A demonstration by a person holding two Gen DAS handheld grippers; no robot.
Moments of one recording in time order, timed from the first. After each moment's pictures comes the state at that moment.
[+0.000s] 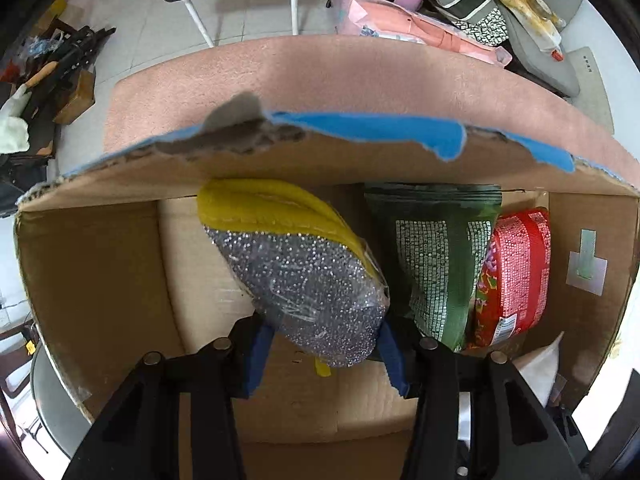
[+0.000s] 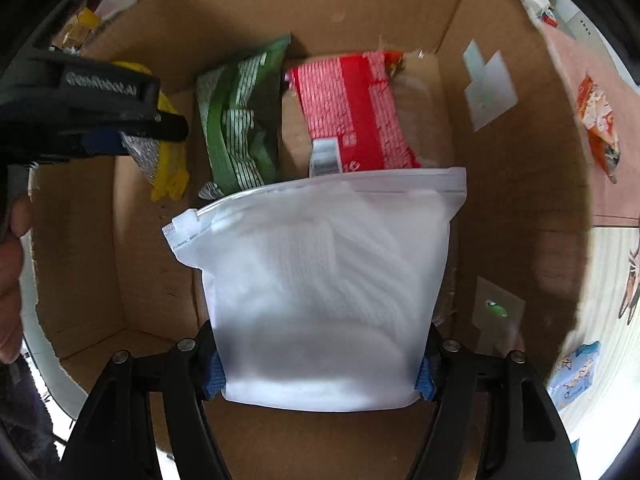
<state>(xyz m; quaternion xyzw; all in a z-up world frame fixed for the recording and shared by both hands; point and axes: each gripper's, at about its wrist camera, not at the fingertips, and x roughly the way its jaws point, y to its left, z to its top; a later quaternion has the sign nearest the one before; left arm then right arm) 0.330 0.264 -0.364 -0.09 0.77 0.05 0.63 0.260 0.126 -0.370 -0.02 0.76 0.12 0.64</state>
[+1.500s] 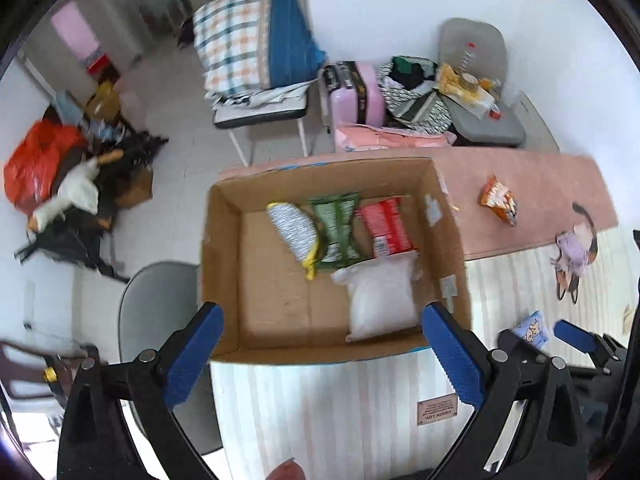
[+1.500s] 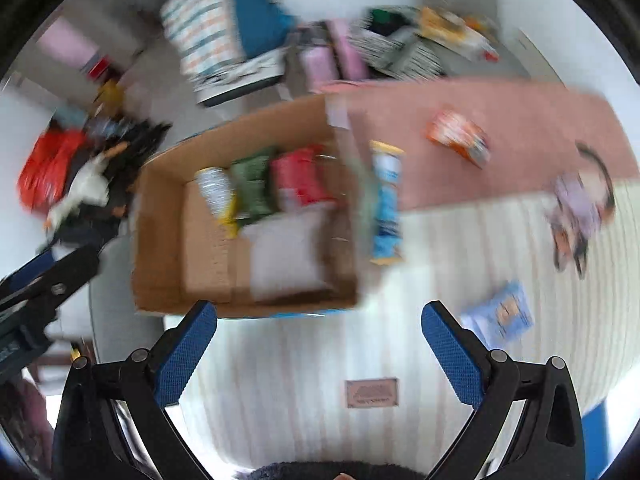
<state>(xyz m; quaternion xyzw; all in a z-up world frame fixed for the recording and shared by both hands) 0.180 0.144 -0.136 0.01 0.59 0.08 0.80 0.184 -0.055 -0.193 0.10 0.66 0.08 0.74</state>
